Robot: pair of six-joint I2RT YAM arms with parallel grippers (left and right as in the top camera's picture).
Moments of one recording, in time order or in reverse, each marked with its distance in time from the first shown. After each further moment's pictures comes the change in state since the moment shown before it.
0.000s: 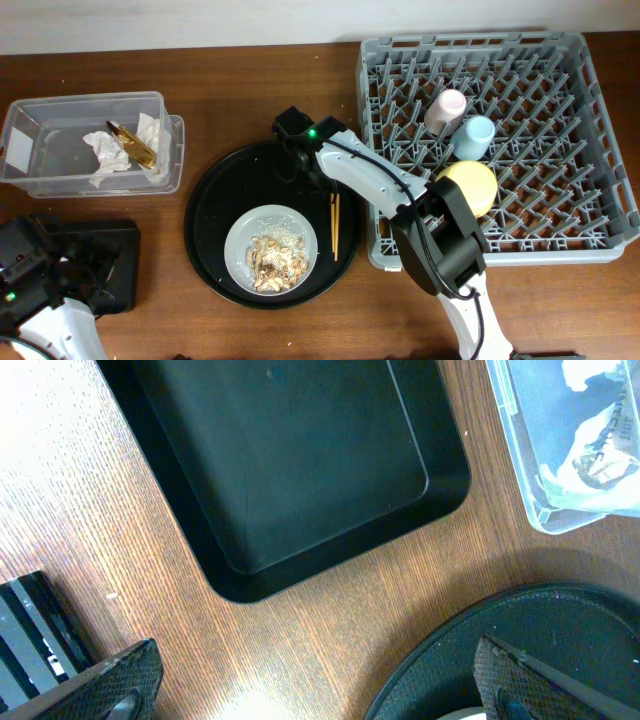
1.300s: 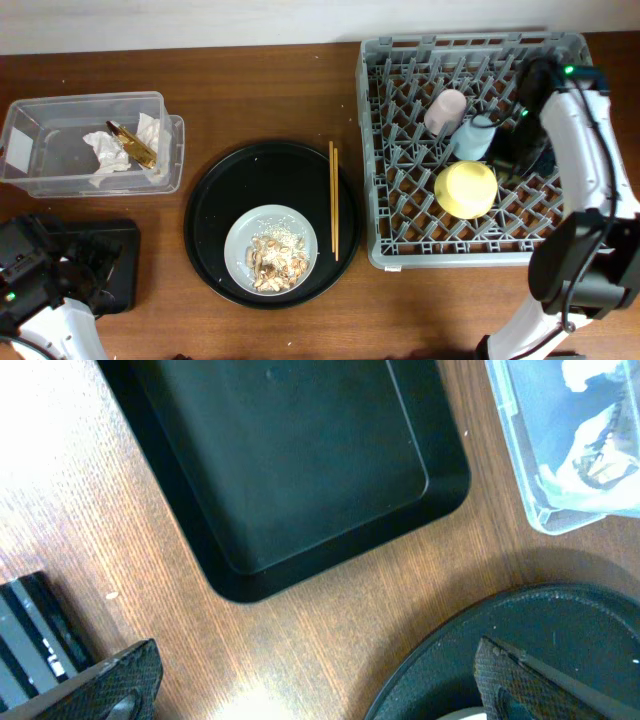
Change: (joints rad) left arm 0.000 0.000 0.000 0.001 0.000 0.000; right arm -0.811 -0.364 -0.079 -0.440 -0.051 -0.277
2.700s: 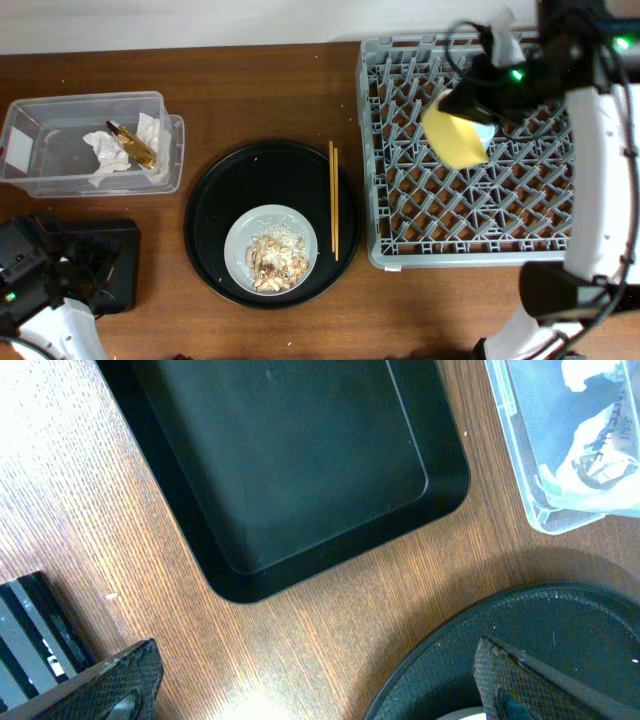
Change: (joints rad) left arm 0.000 0.000 0.000 0.000 0.000 0.000; right arm 0.132 -0.053 0.571 -0.203 -0.683 -0.133
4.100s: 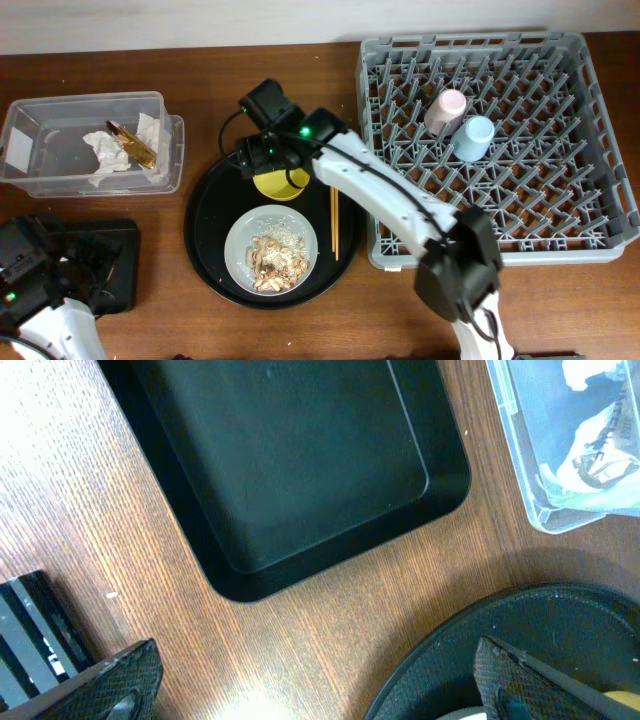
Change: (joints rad) left arm 0.000 0.000 0.000 -0.001 0.000 0.000; right arm 0.772 0.276 -0.360 0.820 0.582 0.247
